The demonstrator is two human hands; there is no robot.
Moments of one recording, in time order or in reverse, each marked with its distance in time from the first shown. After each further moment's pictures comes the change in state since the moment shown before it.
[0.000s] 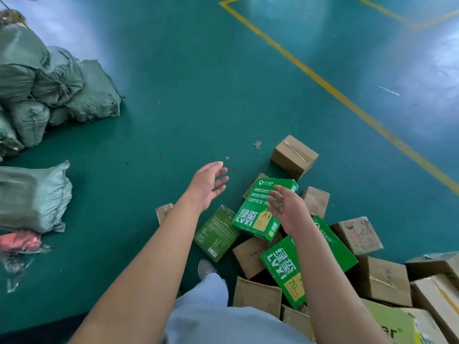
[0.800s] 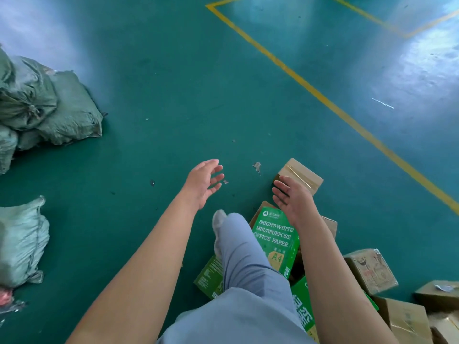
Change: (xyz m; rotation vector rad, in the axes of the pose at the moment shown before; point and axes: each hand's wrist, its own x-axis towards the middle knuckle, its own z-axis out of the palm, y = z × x) left_hand 0.217 0.190 -0.037 0.018 -0.064 -0.004; right_hand 0.162 -0.155 0.179 0.030 0.087 -0.102
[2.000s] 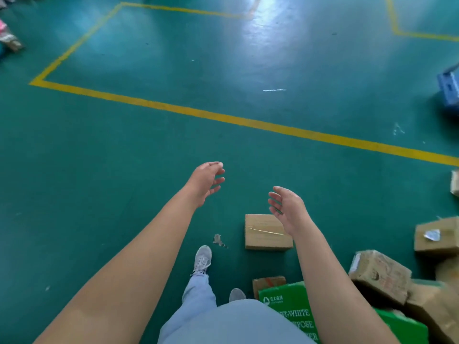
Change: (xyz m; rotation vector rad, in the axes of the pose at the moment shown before) left_hand 0.482 0.293 0.453 0.687 -0.525 -0.054; right_hand 0.397 -0.356 -0.032 0.392 0.409 -0.015
